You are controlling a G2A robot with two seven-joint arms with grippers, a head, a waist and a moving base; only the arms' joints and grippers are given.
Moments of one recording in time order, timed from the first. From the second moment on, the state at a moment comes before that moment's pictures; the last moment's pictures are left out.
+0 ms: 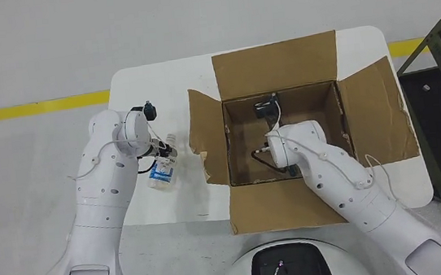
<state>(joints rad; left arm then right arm) 0.36 -1.21 -1.00 -1.05 1.04 0.07 -1.54 -0.73 -1.53 1.01 -1.36 -1.42 0.48 1.34</state>
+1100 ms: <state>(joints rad) 0.36 -1.21 -1.00 -1.05 1.04 0.07 -1.54 -0.80 -1.70 1.21 -1.38 -1.71 0.35 1.47</state>
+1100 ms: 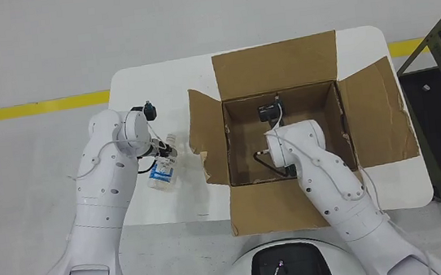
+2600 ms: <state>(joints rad) 0.36 -1.21 -1.00 -1.05 1.04 0.07 -1.54 -0.78 -1.77 1.29 -1.24 -1.78 0.34 1.48</state>
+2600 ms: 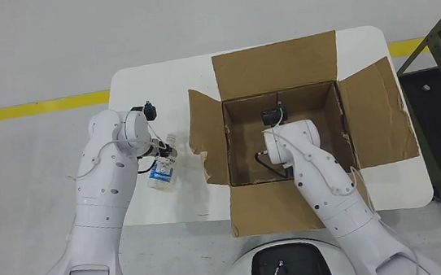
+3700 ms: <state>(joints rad) 0.36 -1.21 -1.00 -1.05 1.04 0.07 -1.54 -0.99 -1.76 1.31 -1.90 -1.65 0.16 1.44</state>
